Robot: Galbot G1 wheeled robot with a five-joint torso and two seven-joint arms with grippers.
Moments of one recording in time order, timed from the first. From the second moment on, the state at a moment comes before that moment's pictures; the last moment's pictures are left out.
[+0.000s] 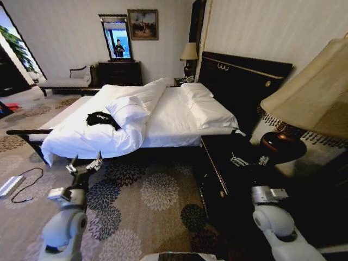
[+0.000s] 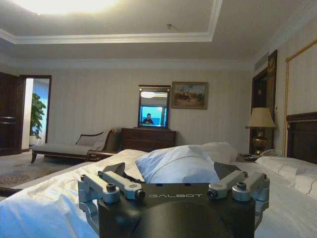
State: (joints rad) left arm 1.49 -1.36 -0.87 -2.26 -0.40 0.18 -0.06; right arm -1.53 1.00 0.71 2.12 0.46 0.21 0.08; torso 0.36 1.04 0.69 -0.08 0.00
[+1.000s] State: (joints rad) left arm 1.70 -1.50 -0.79 -2.42 -0.20 0.17 0.00; right arm -1.62 0.99 0.68 2.15 0.43 0.18 0.14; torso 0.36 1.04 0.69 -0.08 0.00
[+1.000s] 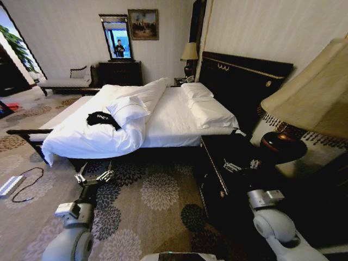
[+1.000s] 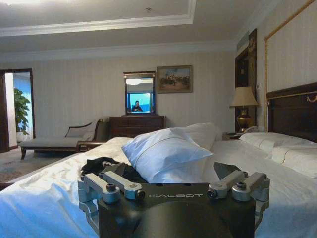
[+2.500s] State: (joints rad) left arm 1.68 -1.48 -0.79 -2.38 -0.23 0.16 0.01; right arm -1.59 1.05 0.68 2.09 0.44 0.19 0.17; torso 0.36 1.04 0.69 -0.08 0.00
